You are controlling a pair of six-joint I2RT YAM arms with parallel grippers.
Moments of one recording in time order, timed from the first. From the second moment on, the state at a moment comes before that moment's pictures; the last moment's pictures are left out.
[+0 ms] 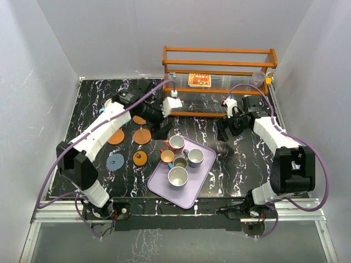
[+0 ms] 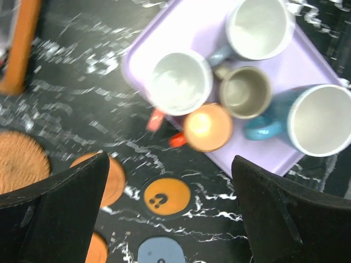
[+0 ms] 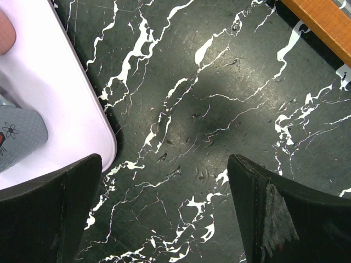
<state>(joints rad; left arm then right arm) -0.51 1.66 1.62 -1.05 0.49 0.61 0.05 1.49 1.02 -0.58 -0.47 -0.42</state>
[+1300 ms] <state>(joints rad) -1.07 1.76 1.55 -1.09 0.47 0.92 0.02 1.49 1.02 -0.58 -0.47 -0.42</state>
